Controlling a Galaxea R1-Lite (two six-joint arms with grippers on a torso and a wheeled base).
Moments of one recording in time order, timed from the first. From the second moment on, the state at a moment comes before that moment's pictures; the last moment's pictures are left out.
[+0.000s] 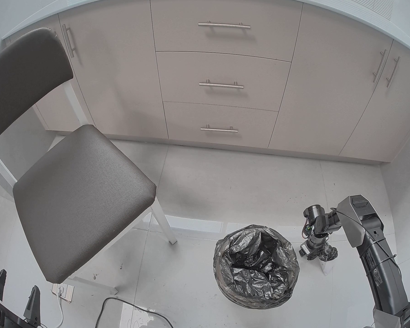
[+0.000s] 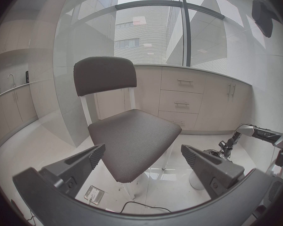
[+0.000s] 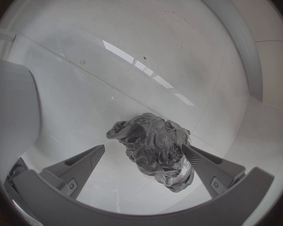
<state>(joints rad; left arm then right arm) 0.00 0.02 -0.02 0.00 0.00 -0.04 -0.01 3.10 -2.00 0.15 -0.31 -0.44</state>
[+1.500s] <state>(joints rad) 0.00 0.02 -0.02 0.00 0.00 -0.04 0.00 3.02 -2.00 0.29 -0.32 -0.40</state>
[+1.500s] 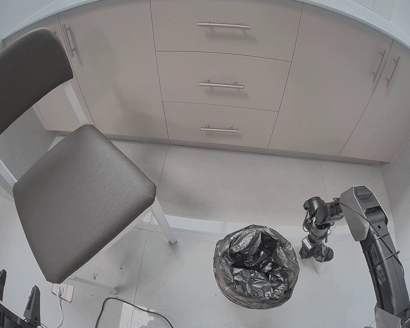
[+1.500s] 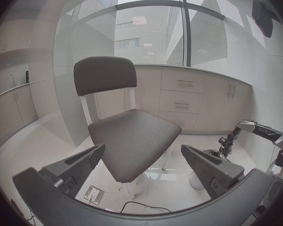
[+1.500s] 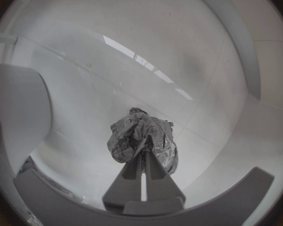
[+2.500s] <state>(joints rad) 0.00 0.02 -0.02 0.00 0.00 -0.04 0.02 2.79 -2.00 0.42 -0.31 -0.40</state>
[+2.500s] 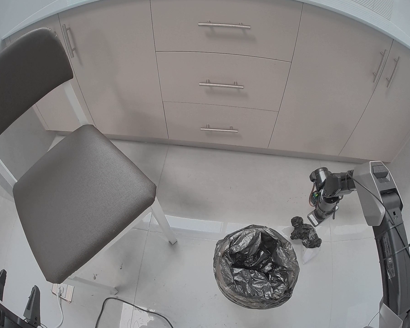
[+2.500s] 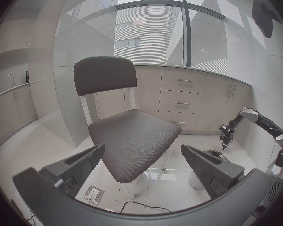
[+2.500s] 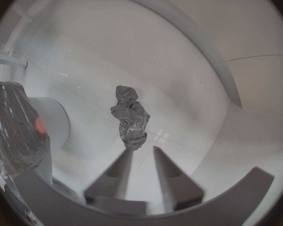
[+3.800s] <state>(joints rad) 0.00 0.02 -0.02 0.00 0.00 -0.04 0.02 3.09 -2.00 -0.04 -0.32 -0.39</state>
